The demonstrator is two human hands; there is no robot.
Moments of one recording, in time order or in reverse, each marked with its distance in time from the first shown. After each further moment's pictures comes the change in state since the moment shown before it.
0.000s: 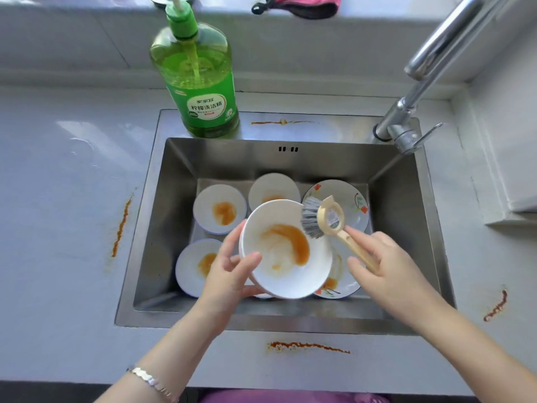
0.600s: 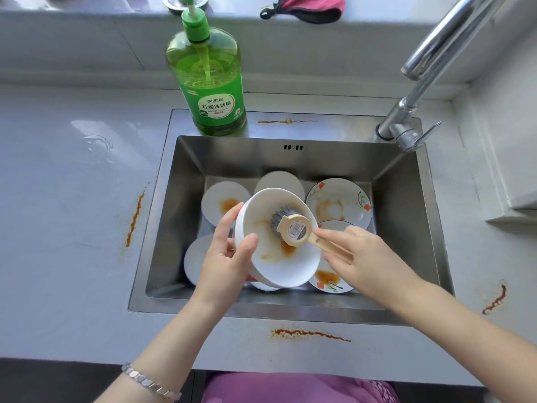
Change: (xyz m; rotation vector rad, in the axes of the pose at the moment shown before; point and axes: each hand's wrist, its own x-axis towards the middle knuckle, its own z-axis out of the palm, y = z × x) left_hand -0.025 0.025 0.003 0.189 0.134 0.187; right_hand 0.005 -0.013 0.011 -0.253 -0.051 -0.234
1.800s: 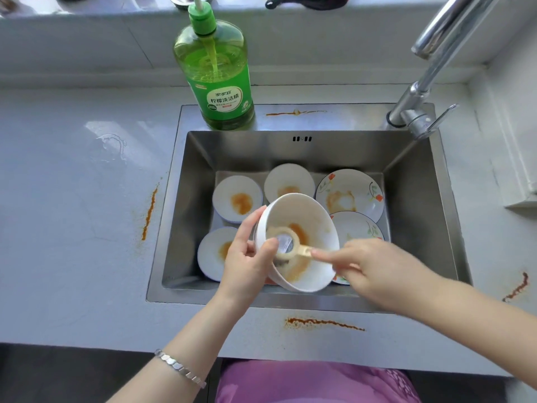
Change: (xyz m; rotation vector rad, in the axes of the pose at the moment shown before) left_hand -0.011 -0.005 0.009 0.017 0.001 -0.051; right_hand -0.017 -0.023 -0.009 -0.125 -0.267 -0.104
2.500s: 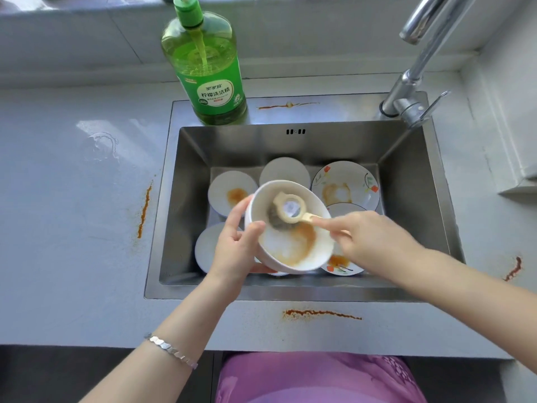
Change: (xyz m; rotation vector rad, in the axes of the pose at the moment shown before) left_hand 0.007 0.014 -0.001 -0.019 0.043 -0.133; right_hand 0.016 0.003 -0.005 -0.019 0.049 0.217
